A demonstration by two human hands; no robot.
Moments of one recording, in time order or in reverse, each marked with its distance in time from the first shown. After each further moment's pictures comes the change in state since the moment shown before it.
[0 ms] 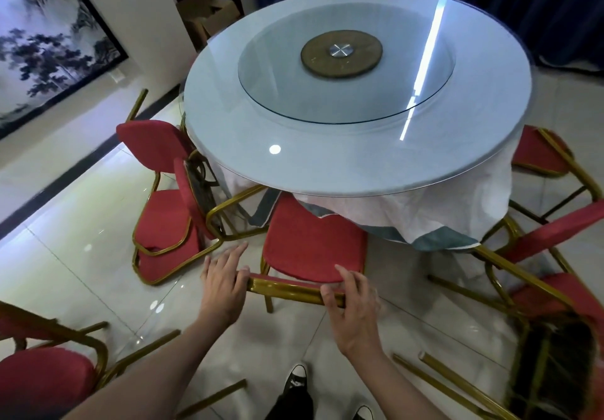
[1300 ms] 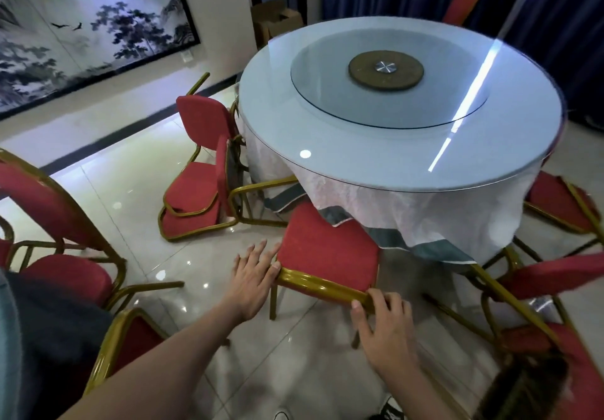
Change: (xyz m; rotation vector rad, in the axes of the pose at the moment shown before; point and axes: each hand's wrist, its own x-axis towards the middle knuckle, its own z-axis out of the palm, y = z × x) left_hand -0.150 0.052 0.033 -0.074 -0.180 -0.072; right_hand -0.098 0.075 -0.107 -0.427 -0.145 -0.187
